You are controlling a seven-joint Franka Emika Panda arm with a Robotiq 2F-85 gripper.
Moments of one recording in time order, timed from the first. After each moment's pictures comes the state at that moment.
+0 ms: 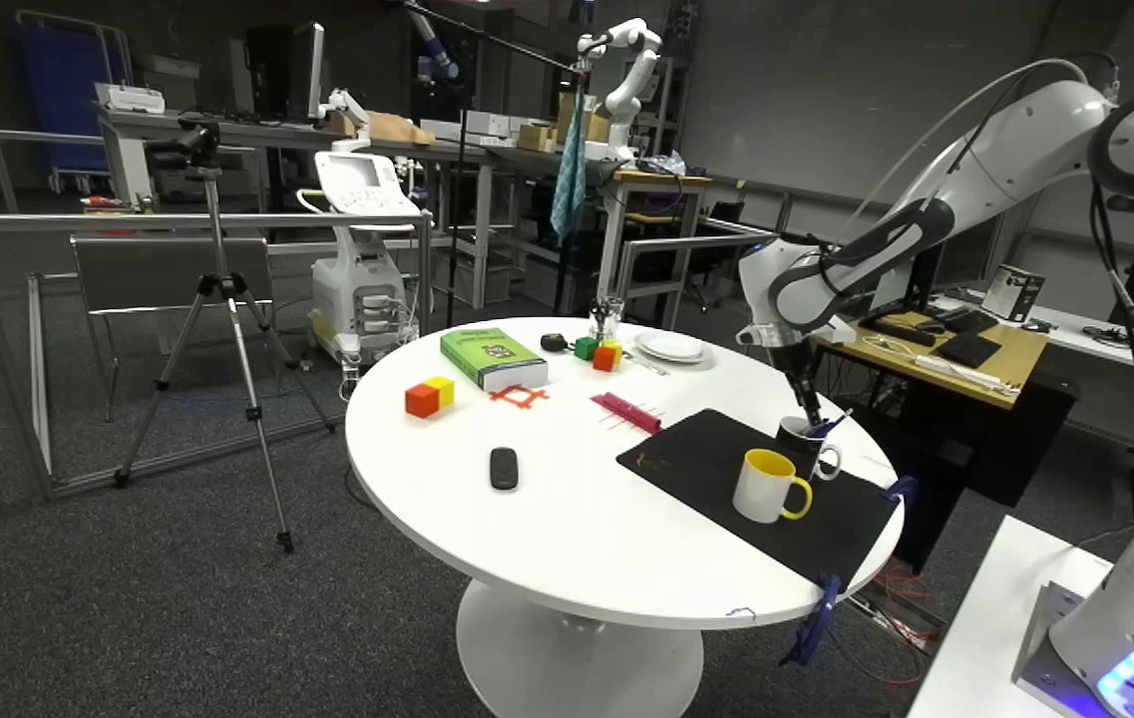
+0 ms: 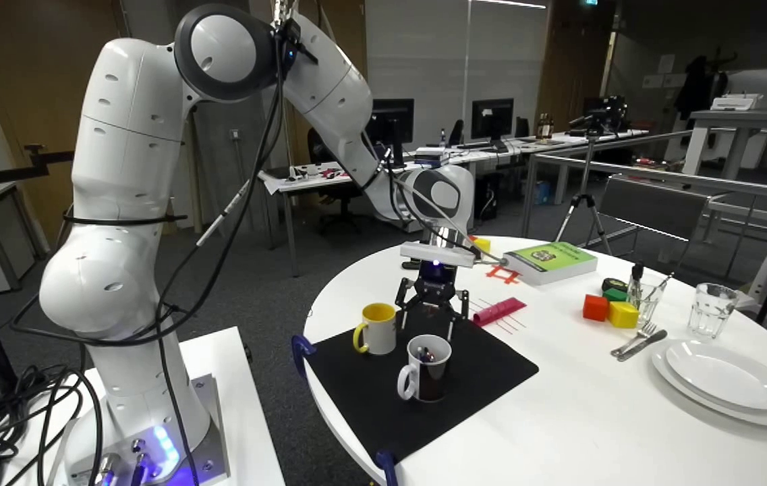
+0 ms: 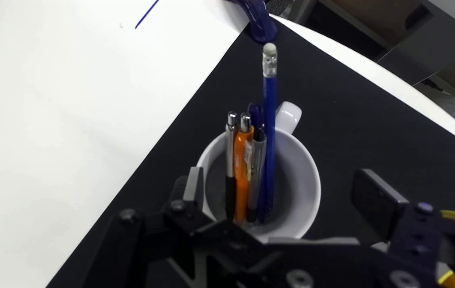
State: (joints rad) arm -0.03 0.39 -0.04 -2.02 -0.35 1.98 -0.56
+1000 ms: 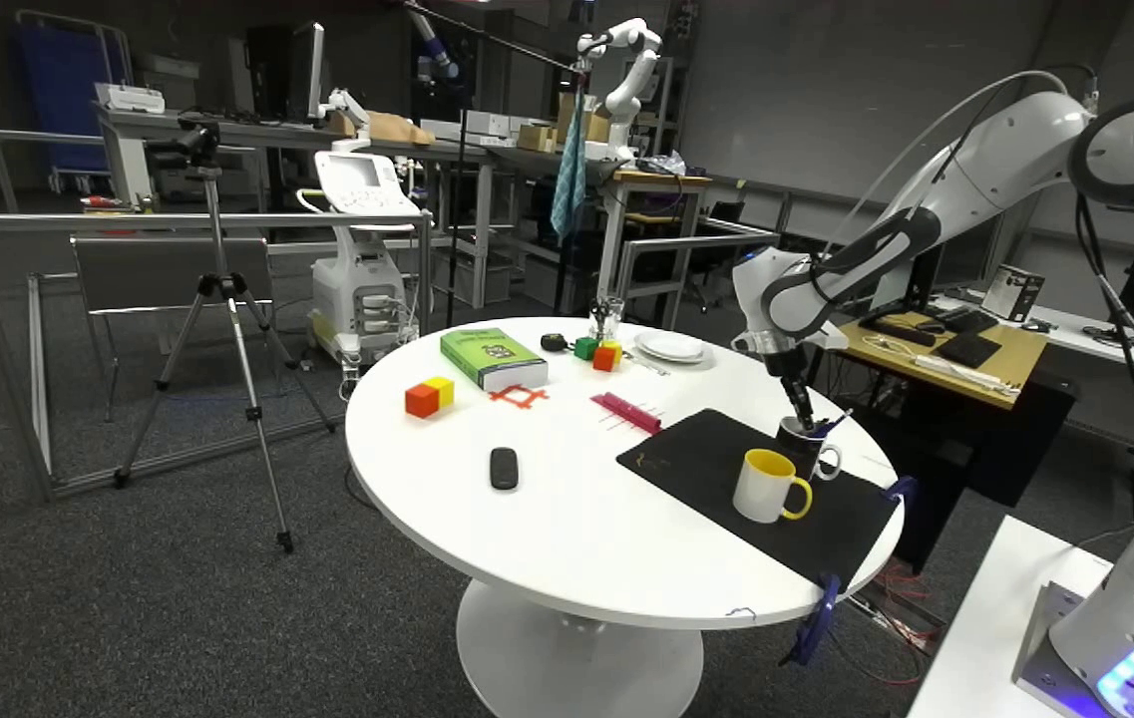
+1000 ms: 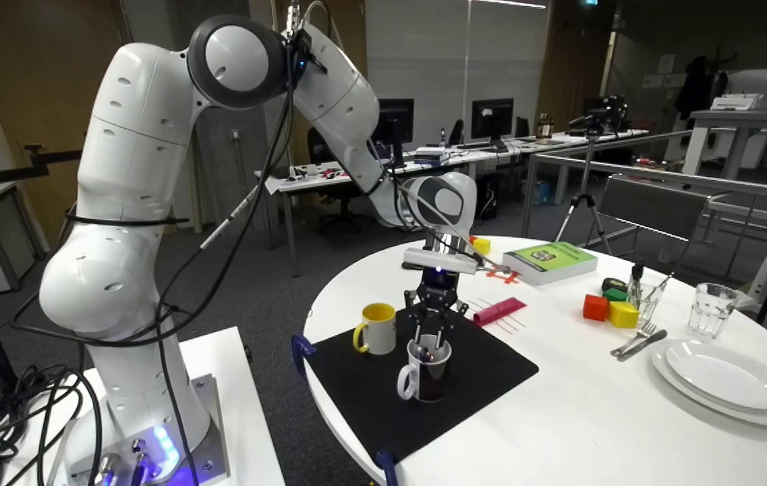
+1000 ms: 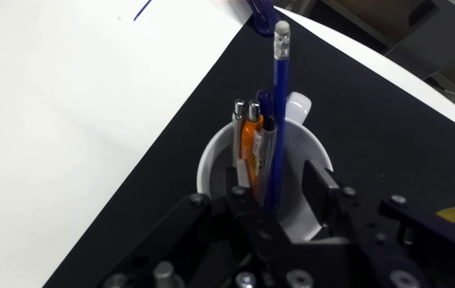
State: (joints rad) arm -0.03 0.44 -0.04 -1.99 -0.35 1.98 -0.55
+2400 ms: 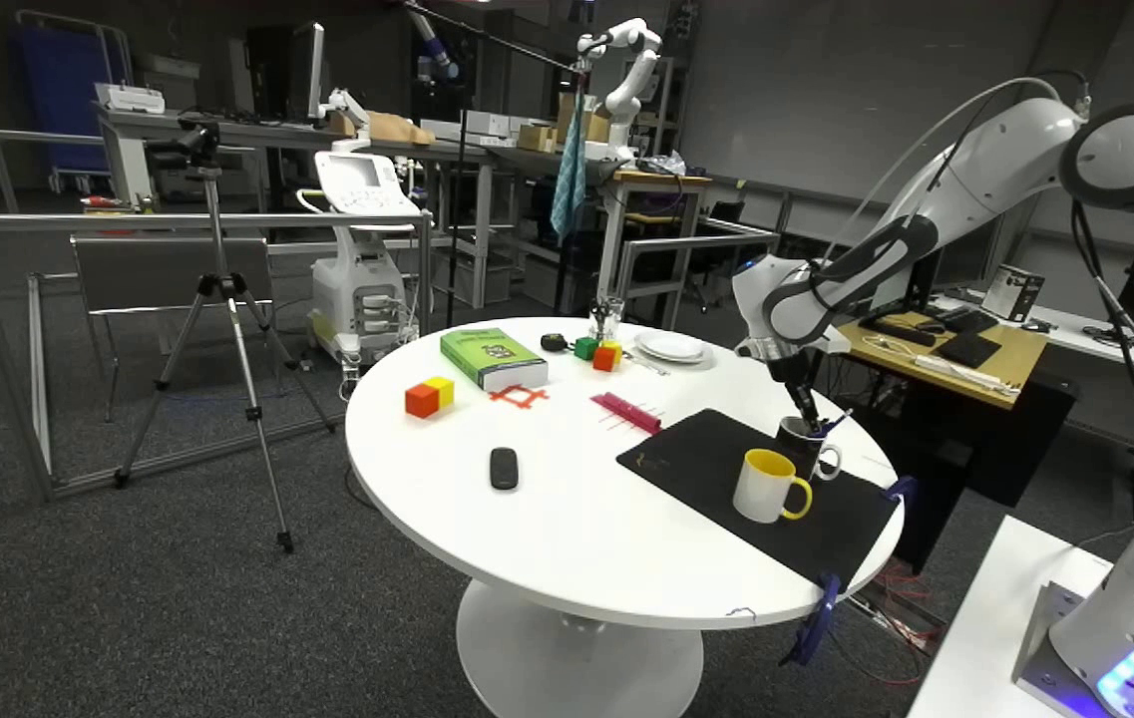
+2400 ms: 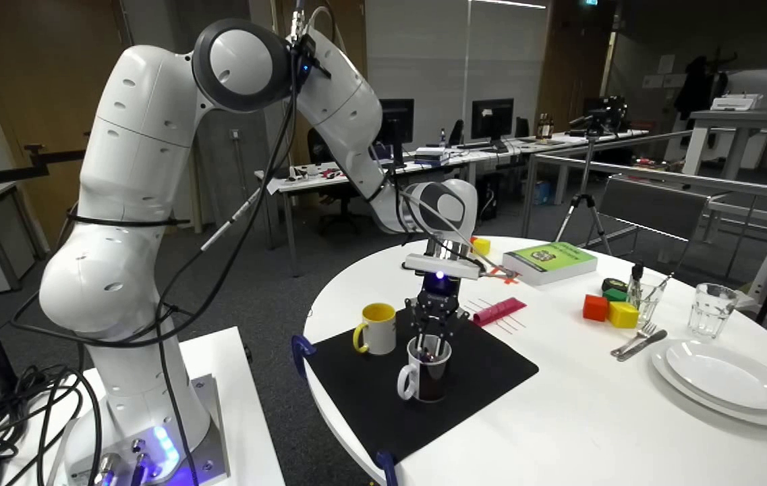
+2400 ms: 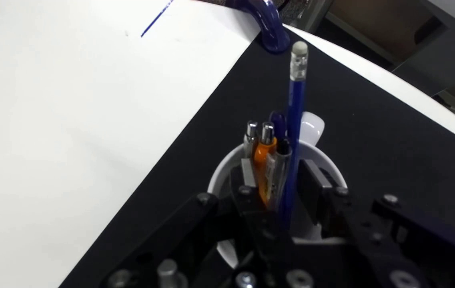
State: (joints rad) arm -0.03 0.46 -0.05 -1.99 -0.38 1.96 -0.55
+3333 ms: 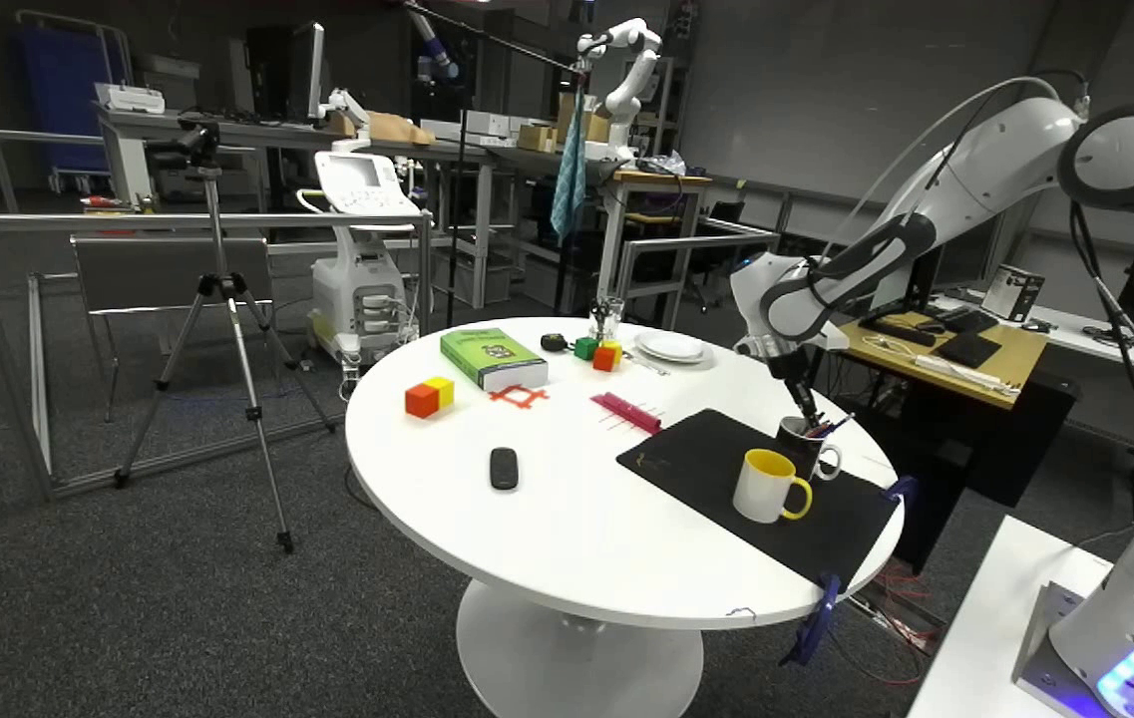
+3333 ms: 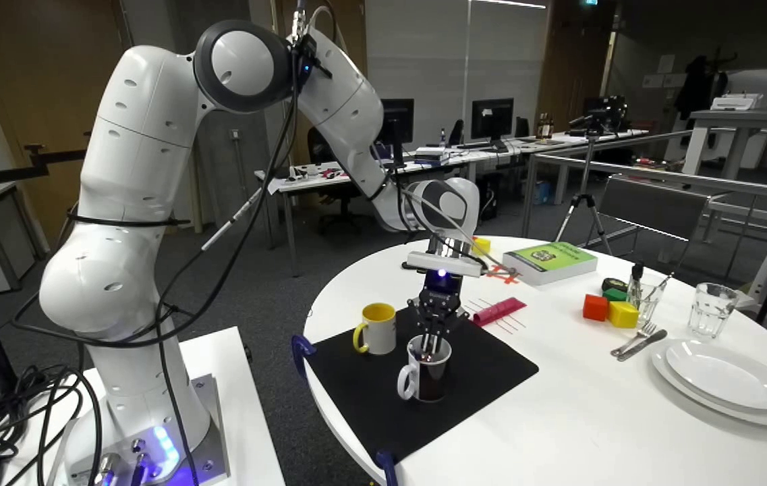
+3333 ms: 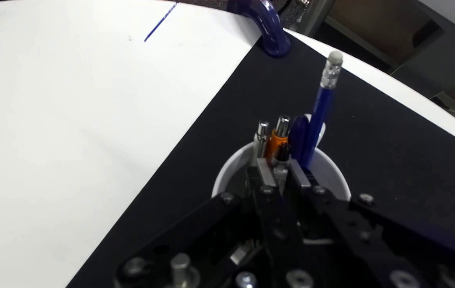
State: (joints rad) arm -0.03 0.46 -0.05 -1.96 -0.39 1.94 -0.55
